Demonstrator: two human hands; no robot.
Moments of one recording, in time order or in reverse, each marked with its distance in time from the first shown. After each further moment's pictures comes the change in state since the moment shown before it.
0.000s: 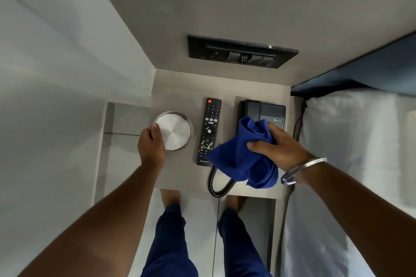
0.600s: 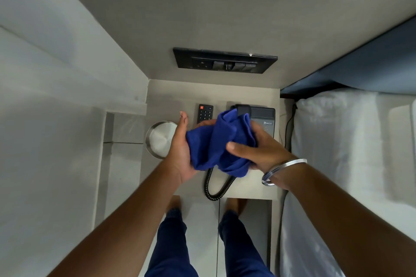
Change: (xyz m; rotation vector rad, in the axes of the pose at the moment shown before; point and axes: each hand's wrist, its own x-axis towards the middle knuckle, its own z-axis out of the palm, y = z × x) left_hand -0.103 0.125 0.007 -0.813 -1.086 -0.427; right_hand -0.017 -0.020 0.010 0.299 -0.104 0.009
